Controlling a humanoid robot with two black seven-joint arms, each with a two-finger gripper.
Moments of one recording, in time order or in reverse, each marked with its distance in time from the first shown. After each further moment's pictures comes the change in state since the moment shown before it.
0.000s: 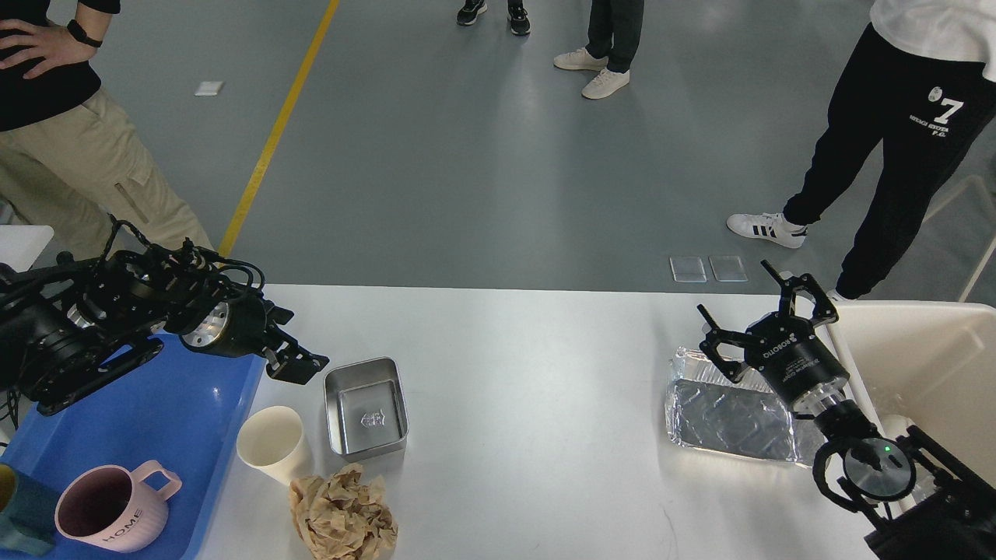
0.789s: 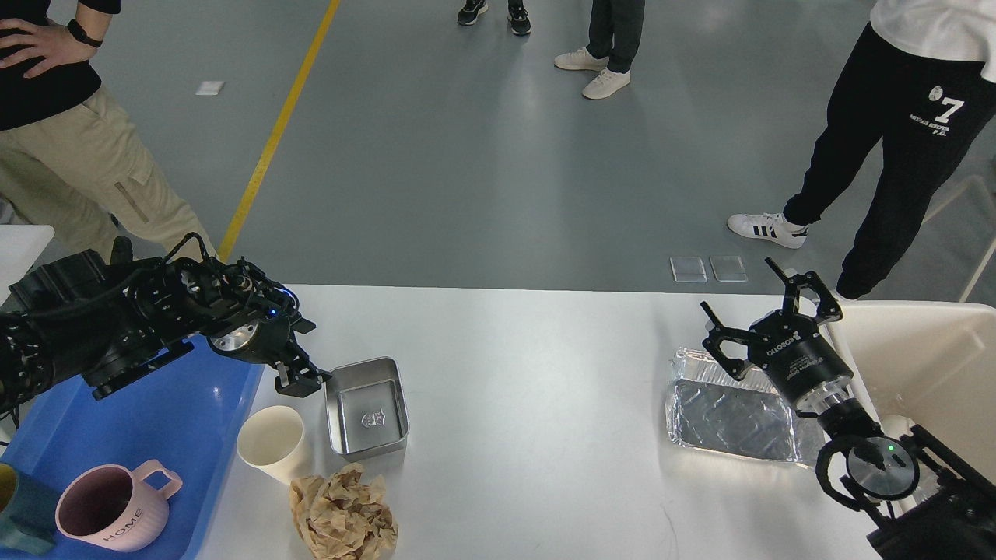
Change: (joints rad) left arm -0.066 -0.217 0.358 0.274 -0.018 0.225 -0.075; right arm 0.000 -0.004 0.010 0.000 0.000 0.008 0.000
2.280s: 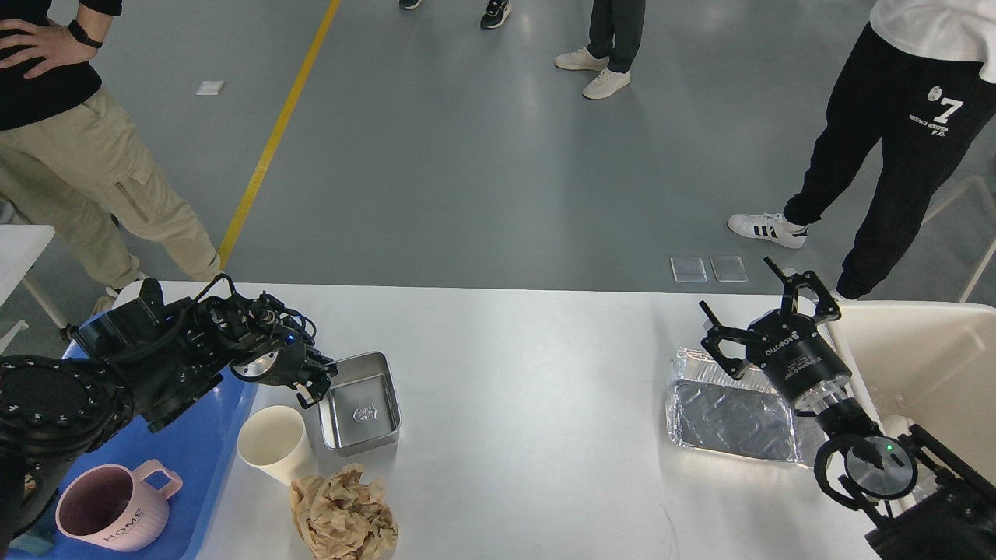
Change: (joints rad) left arm 0.132 -0.195 0.080 0.327 -0.105 0.093 0.000; right arm 0.003 0.005 0.000 0.000 0.000 0.000 0.000
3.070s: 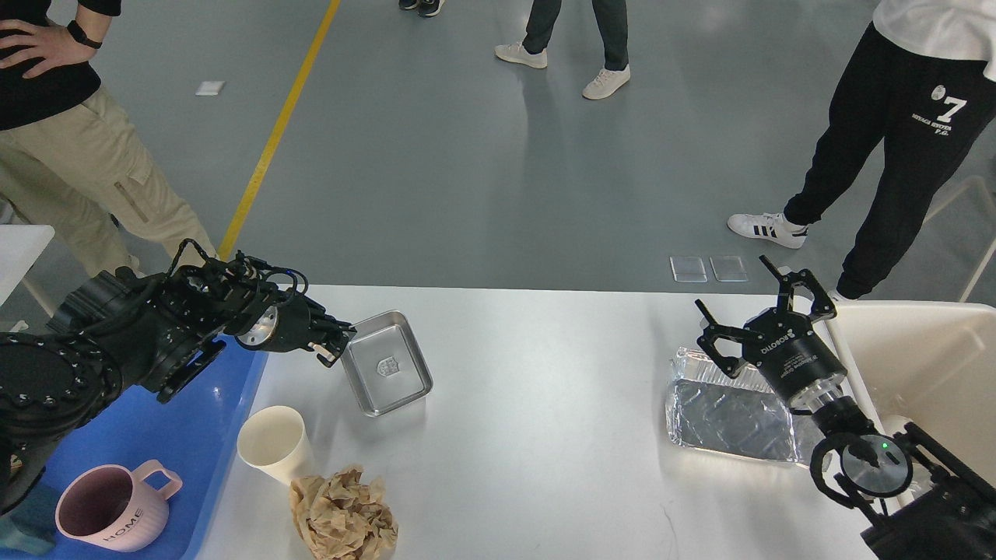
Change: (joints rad) left arm -0.065 0.025 0.025 0.001 -0.346 -0.022 -0.062; right arm 0.005 0.008 -0.005 -0.002 0.000 0.000 0.000
